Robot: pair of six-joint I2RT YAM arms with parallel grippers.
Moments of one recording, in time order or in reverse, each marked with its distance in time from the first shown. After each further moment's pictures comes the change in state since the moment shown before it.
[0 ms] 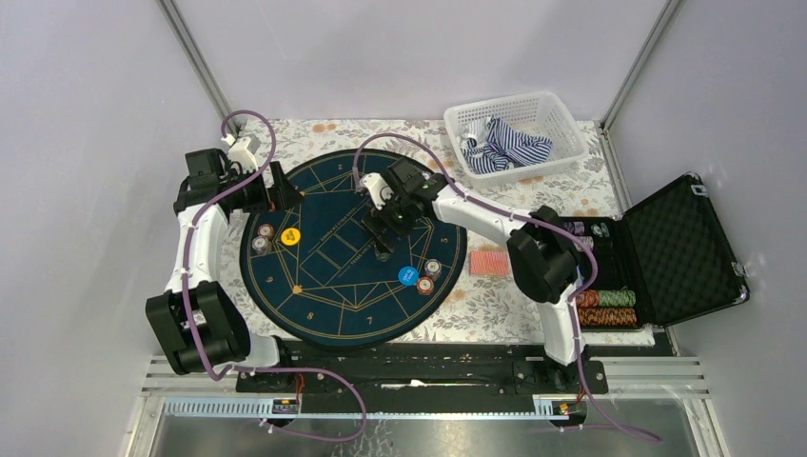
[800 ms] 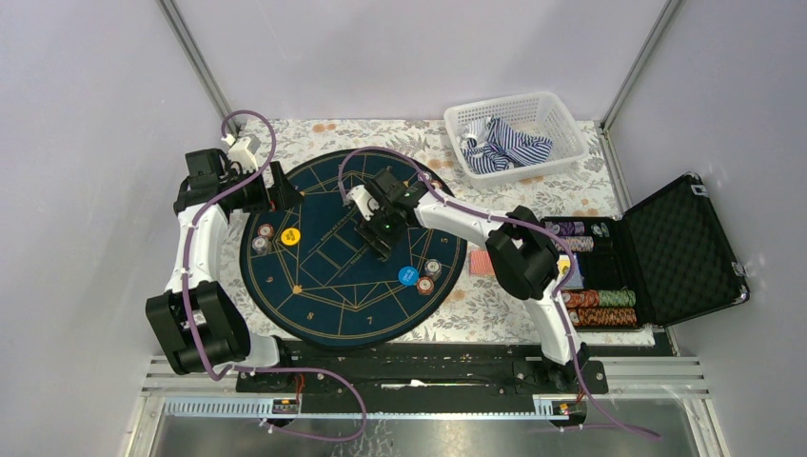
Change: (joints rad) left arm 0.000 0.000 0.000 0.000 0.000 0.000; right arm 0.064 0.134 0.091 -0.037 0.063 -0.009
